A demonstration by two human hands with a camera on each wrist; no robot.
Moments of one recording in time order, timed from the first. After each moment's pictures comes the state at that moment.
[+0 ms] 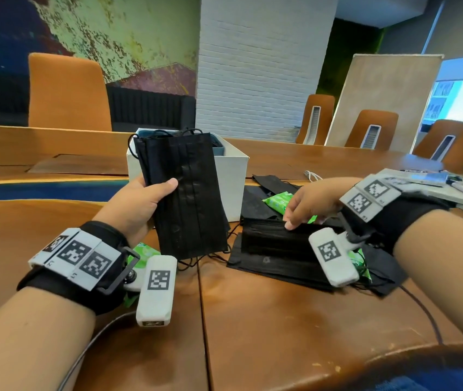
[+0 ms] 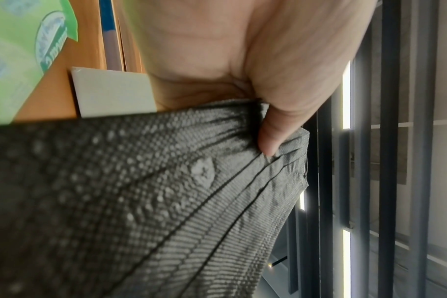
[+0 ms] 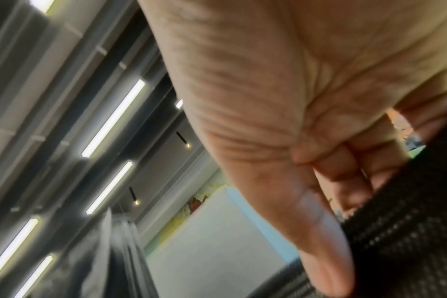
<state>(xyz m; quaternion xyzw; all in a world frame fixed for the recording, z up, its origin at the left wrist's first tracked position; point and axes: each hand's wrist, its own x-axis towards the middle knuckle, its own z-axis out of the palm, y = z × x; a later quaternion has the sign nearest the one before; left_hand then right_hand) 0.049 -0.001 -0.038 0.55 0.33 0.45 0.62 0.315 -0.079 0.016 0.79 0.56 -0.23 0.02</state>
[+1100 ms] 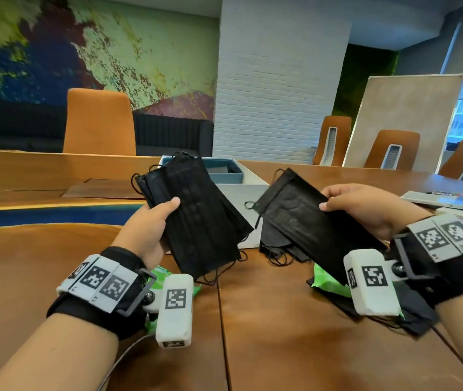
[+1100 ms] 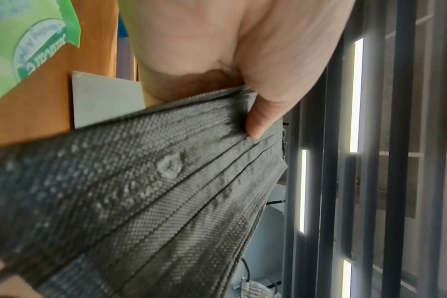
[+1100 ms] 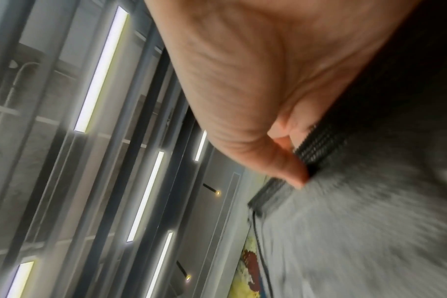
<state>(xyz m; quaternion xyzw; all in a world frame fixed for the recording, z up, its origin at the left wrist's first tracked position) 0.040 0.016 -0.038 0.46 0.32 0.51 0.66 0.332 -0.094 0.031 0.72 0.51 -0.29 -0.37</state>
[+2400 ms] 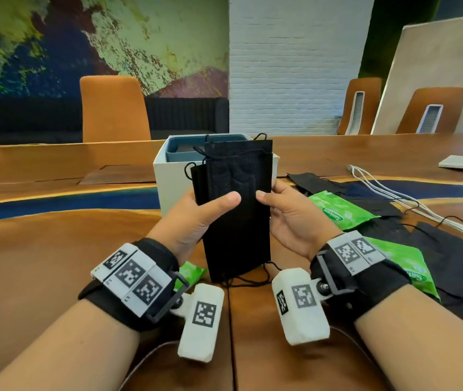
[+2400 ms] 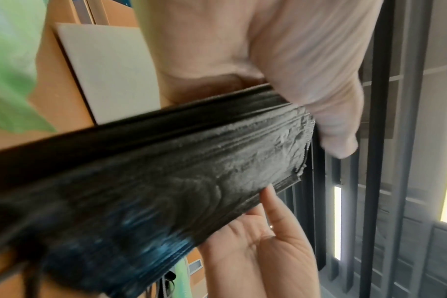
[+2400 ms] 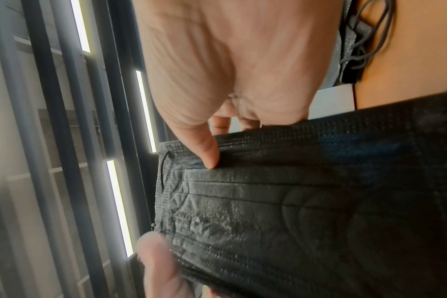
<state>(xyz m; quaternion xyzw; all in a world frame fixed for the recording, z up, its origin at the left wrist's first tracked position) 0.074 -0.015 -0.045 0.65 0.25 0.43 0.58 0.250 -0.036 -0.059 0.33 0.46 -0.54 -0.62</state>
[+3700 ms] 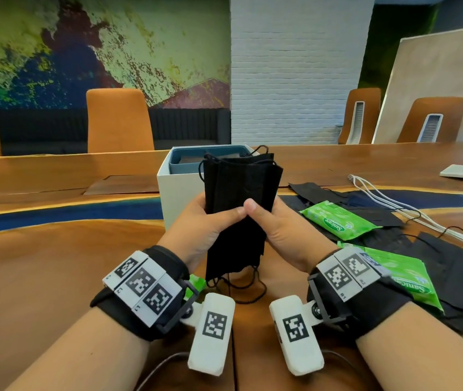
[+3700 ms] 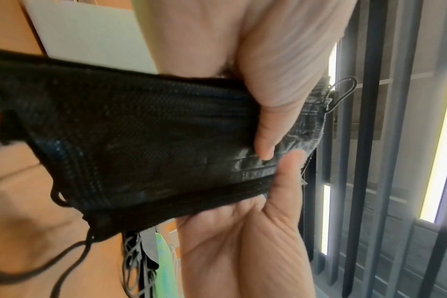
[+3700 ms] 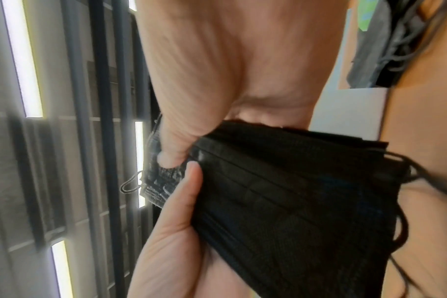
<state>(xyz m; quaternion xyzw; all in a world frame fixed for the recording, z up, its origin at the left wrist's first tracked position) 0.083 -0.014 -0.042 0.60 0.28 0.44 0.60 0.241 -0.042 -0.060 0.44 0.61 -0.40 -0.53</state>
